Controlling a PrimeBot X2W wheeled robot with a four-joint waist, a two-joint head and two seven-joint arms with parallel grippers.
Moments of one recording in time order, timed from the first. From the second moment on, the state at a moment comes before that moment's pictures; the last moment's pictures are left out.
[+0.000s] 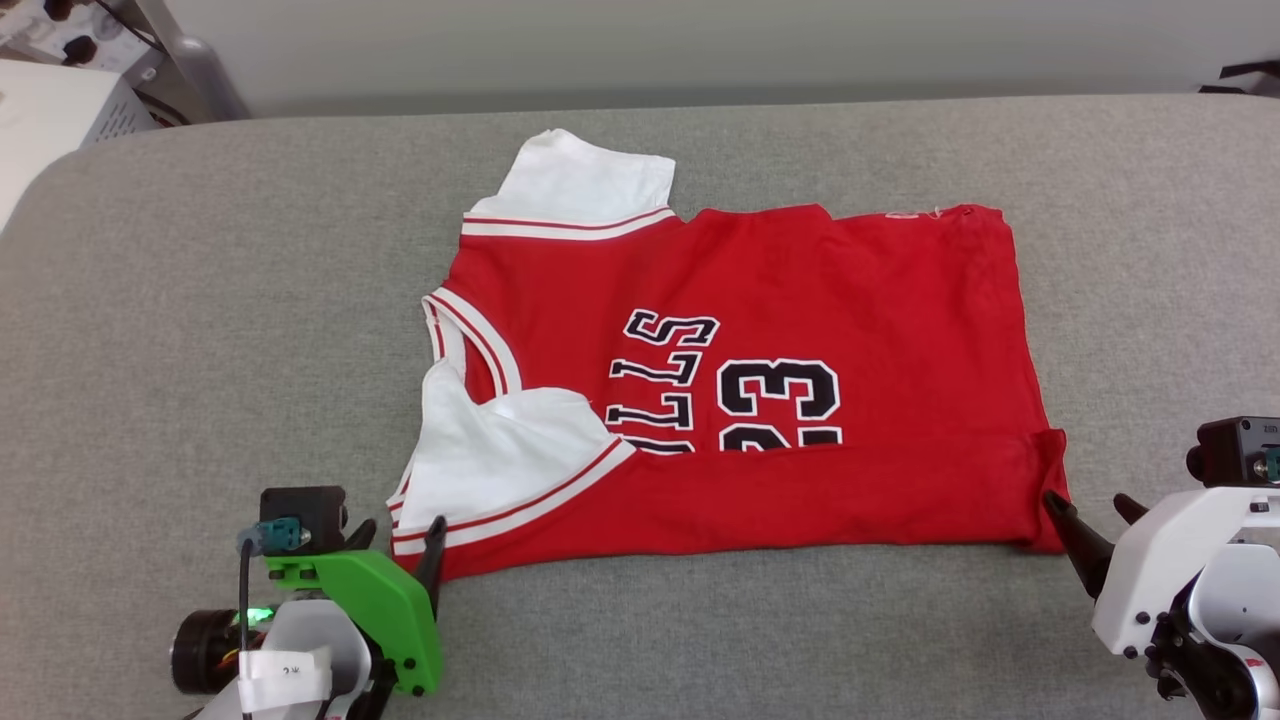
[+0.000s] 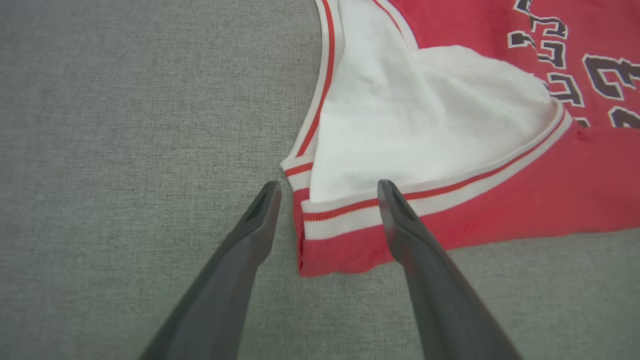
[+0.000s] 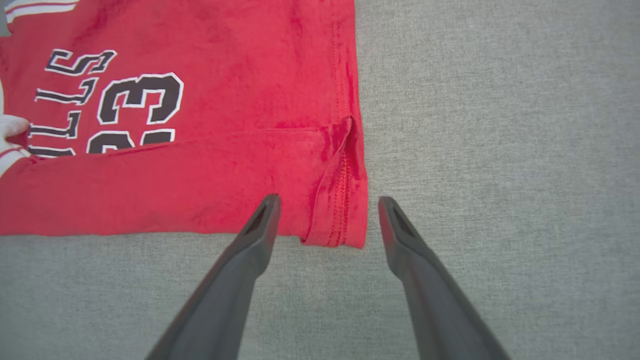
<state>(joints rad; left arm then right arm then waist) -0.19 0.52 -0.58 0.13 -0.80 0.31 0.11 -0.04 -0.13 -0.14 -0.15 0.33 0.13 0.73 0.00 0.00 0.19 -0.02</state>
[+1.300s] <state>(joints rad) -0.21 0.58 -0.61 -0.06 -0.80 0.33 0.22 -0.07 -0.12 -0.18 0.01 0.24 0.13 0.73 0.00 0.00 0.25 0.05</state>
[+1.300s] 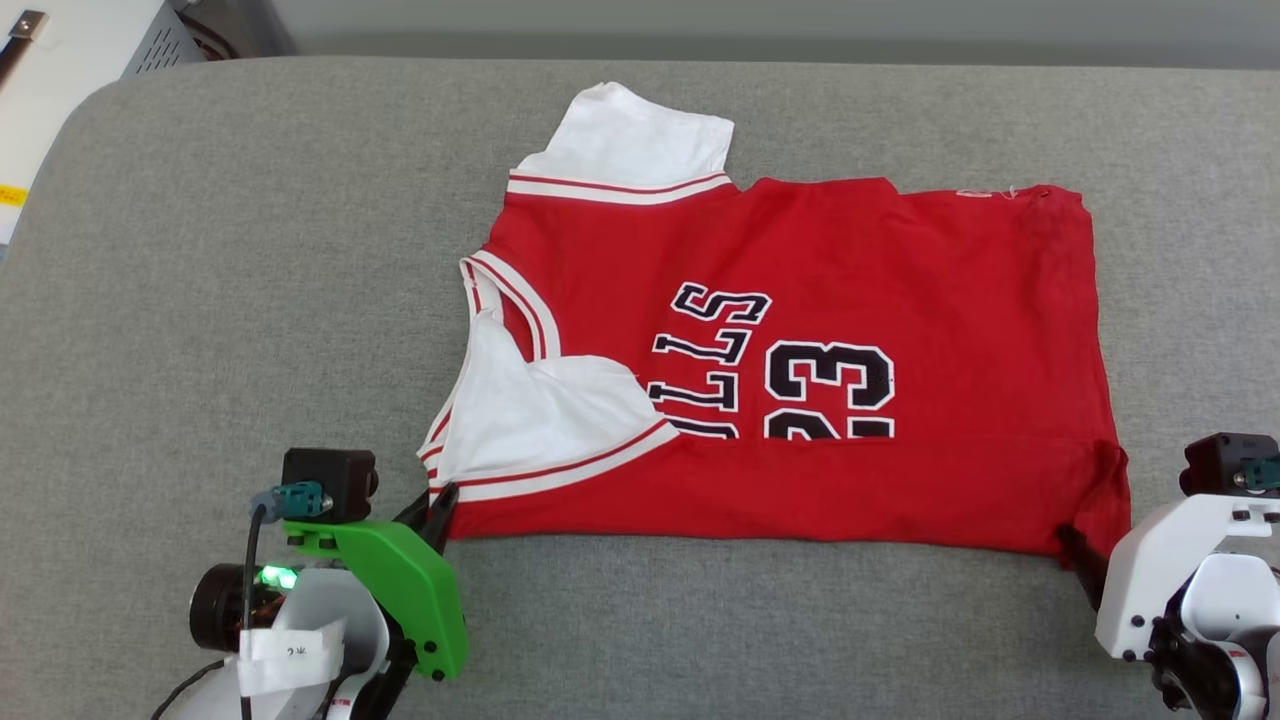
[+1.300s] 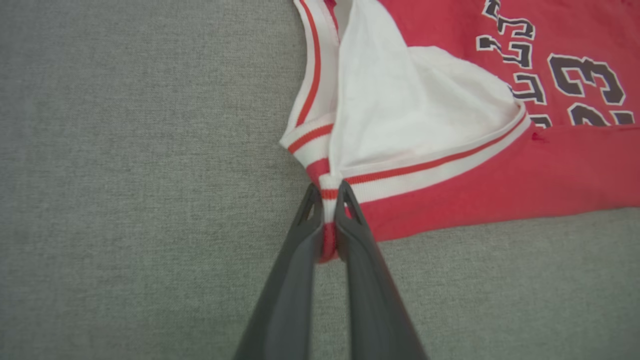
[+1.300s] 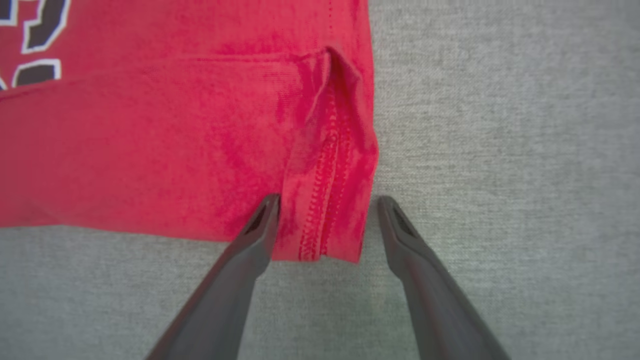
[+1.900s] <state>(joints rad) -0.21 0.59 -0.62 -0.05 -0.80 0.33 0.23 -0.12 -0.11 -0.21 0.09 0.22 0.13 0.72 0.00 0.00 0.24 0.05</state>
